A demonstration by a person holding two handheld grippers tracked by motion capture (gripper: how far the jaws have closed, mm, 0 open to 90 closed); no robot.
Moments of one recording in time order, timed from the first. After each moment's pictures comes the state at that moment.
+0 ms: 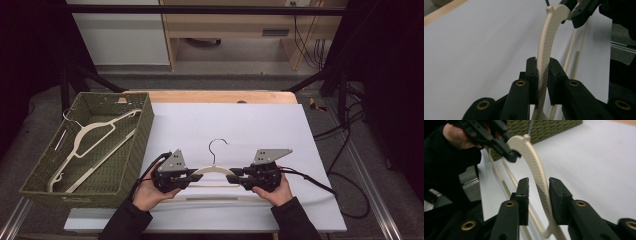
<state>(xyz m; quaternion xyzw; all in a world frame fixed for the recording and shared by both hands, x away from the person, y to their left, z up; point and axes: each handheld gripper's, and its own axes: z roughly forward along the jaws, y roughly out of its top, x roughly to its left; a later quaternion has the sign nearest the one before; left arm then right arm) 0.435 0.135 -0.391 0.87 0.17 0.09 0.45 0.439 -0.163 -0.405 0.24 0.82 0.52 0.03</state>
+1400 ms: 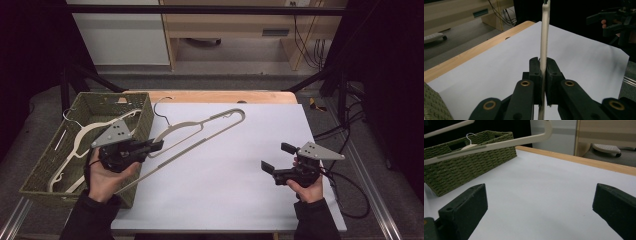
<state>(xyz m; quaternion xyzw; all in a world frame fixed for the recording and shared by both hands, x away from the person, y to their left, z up) 0.432 0.230 -0.292 0.80 0.27 0.17 0.51 0.431 -0.244 -0.386 0.37 0.72 0.56 0.19</state>
